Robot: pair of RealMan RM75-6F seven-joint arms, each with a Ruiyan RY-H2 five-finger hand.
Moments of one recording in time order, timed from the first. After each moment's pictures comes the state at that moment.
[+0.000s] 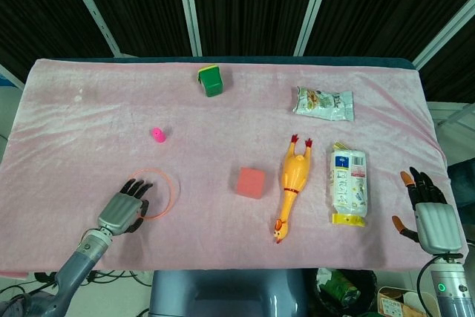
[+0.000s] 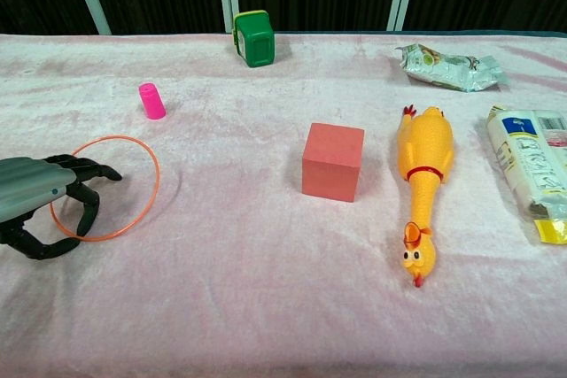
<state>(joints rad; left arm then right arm) -0.46 -1.49 0.04 -1.46 1.33 0.98 0.37 0.11 -1.26 0.06 -1.43 -1.48 1.48 -0.04</state>
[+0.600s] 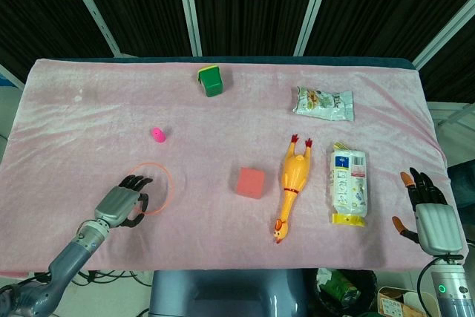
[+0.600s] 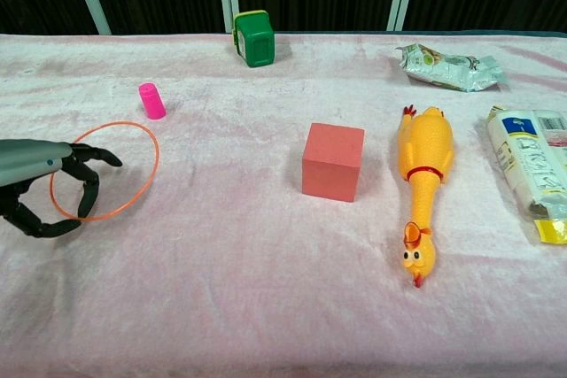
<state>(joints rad) -0.52 -1.35 -0.02 -1.59 1.26 0.87 0.23 0.10 -1.26 0.07 -1.43 -1.49 1.49 -0.04</state>
